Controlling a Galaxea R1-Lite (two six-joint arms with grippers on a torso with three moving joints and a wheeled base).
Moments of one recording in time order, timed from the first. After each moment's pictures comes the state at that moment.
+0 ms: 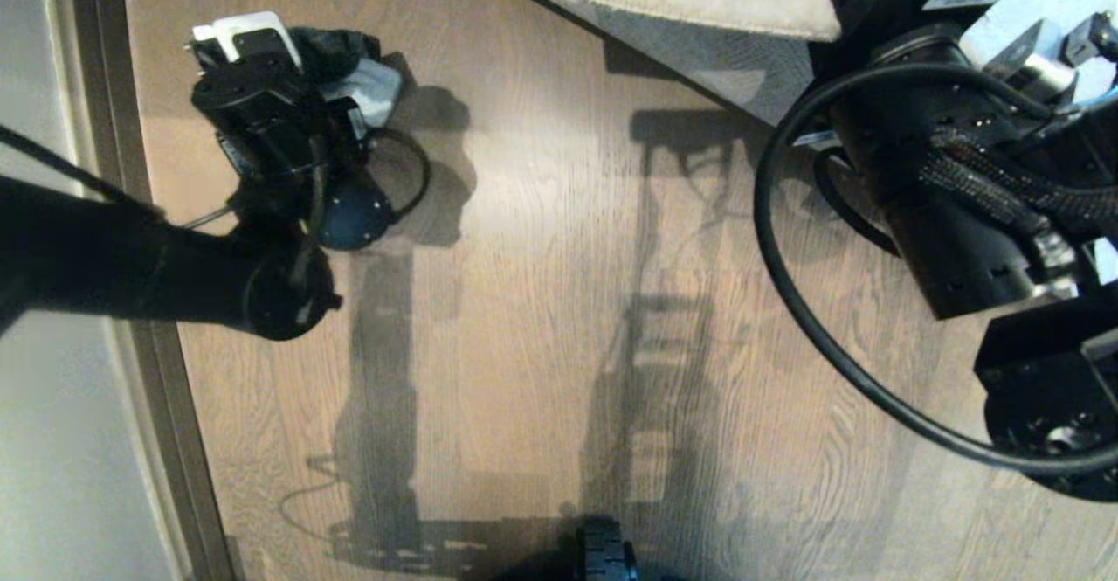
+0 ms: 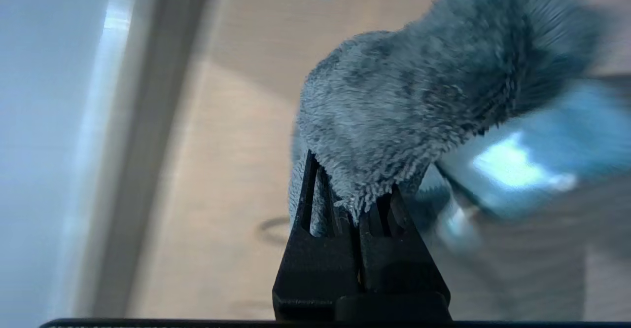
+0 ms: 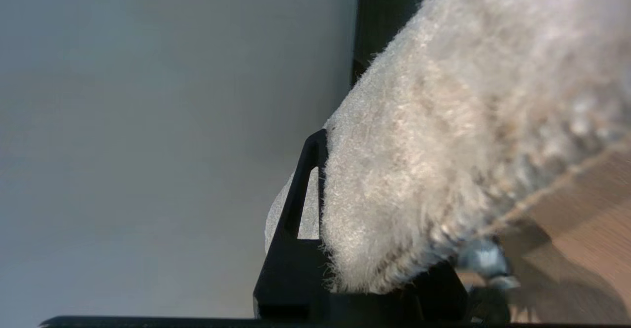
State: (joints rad) left arm -0.38 1.92 -1.19 -1.16 1.01 0.19; right arm 0.76 1.68 -0.97 -1.52 -0.30 1.11
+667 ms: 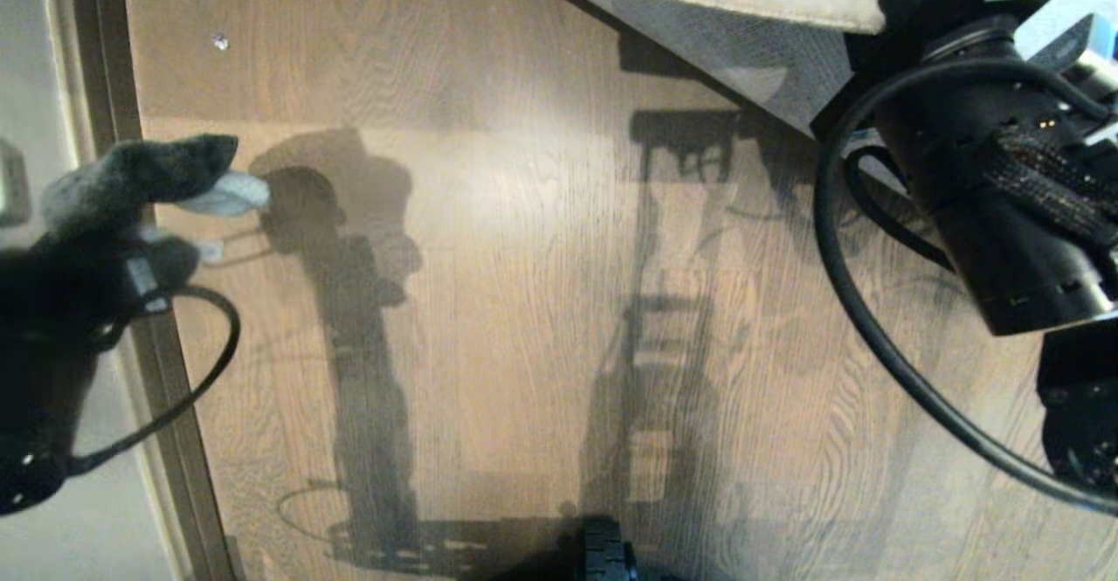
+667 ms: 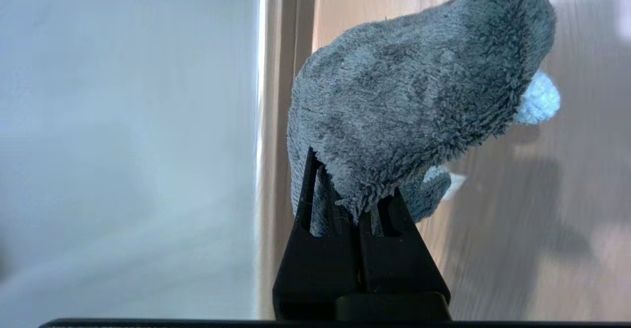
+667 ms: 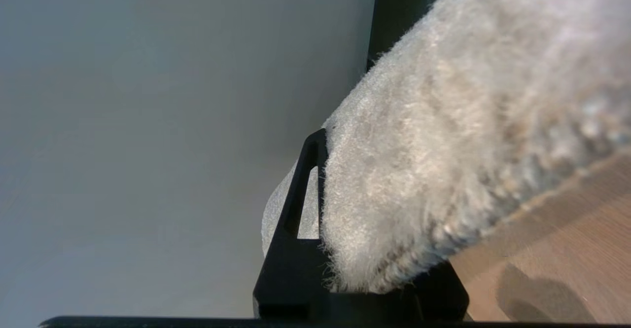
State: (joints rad) left arm -0.27 1.27 -0.40 -1.06 0.78 0.22; right arm 0.76 1.61 -0.90 -1.52 -0.29 1.11
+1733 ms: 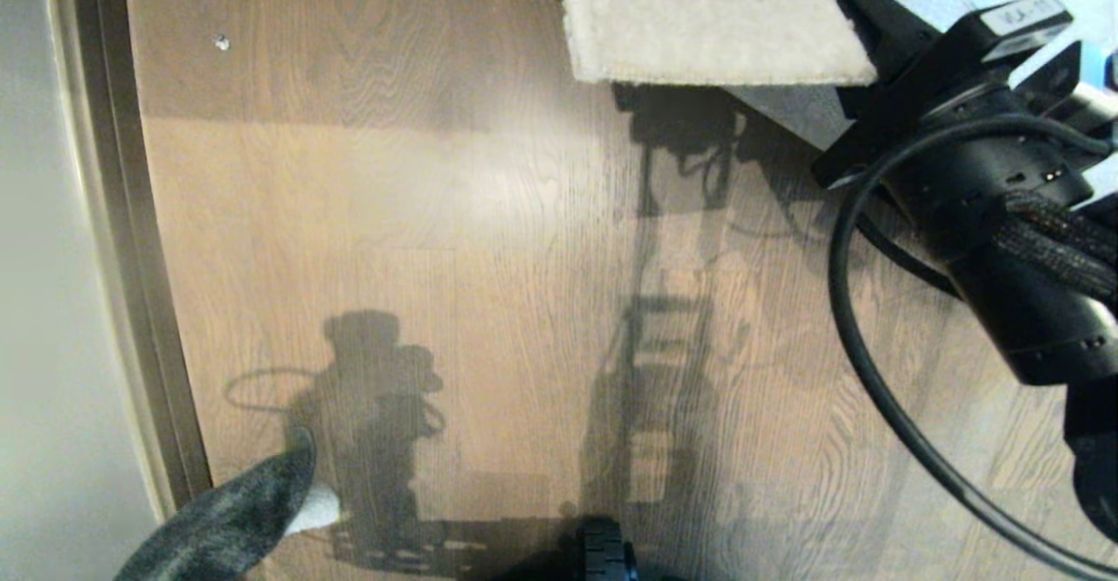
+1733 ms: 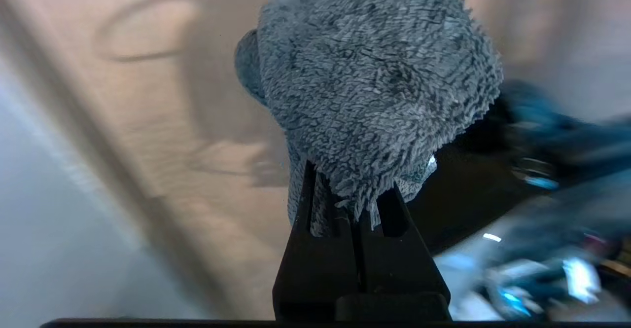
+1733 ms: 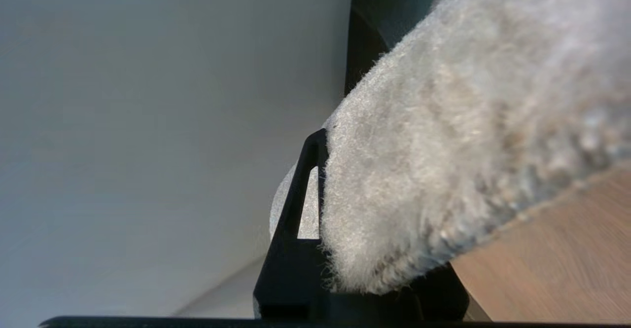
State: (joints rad) left arm -0.27 0.30 -0.04 0.01 0.03 0.09; right arm 0.76 1.58 -0.79 -1.52 -0.20 1.11
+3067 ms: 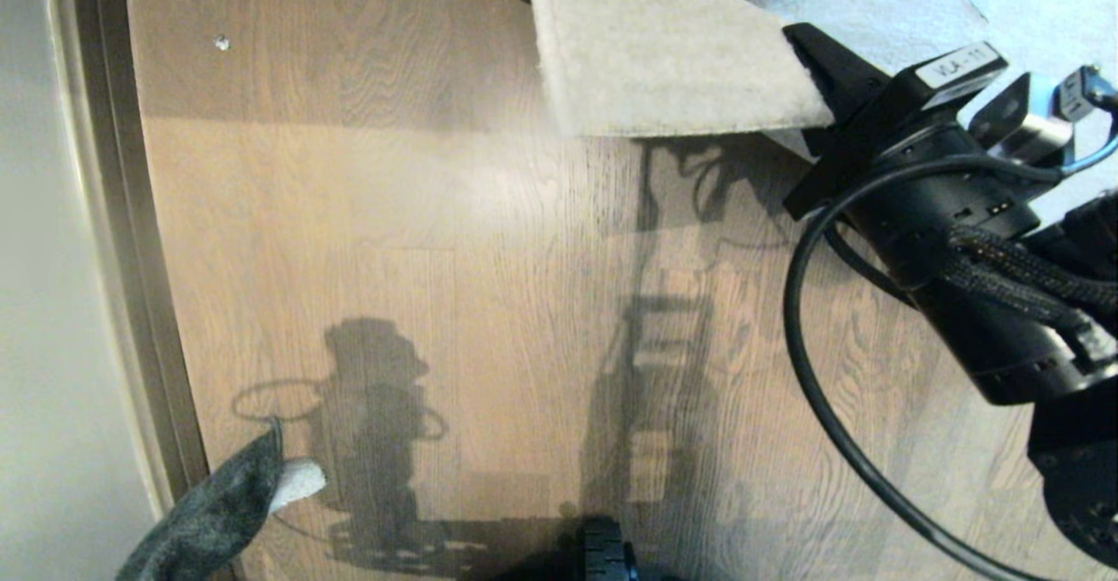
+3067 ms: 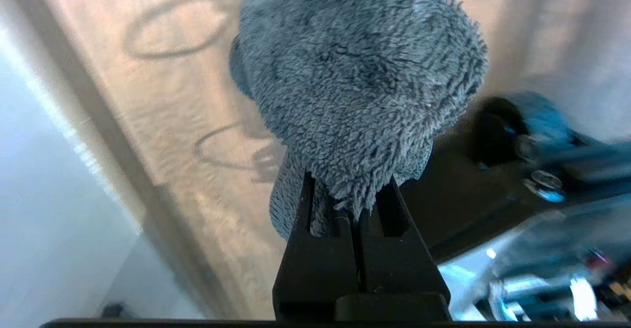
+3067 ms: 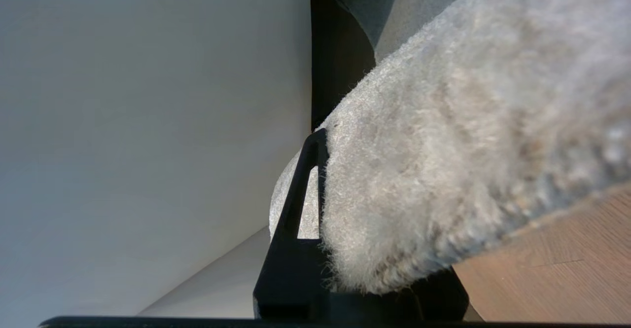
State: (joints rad) left arm -0.17 0.28 0.00 -0.01 -0.02 0.08; right arm 0.76 1.61 -0.77 -1.52 -0.20 1.10
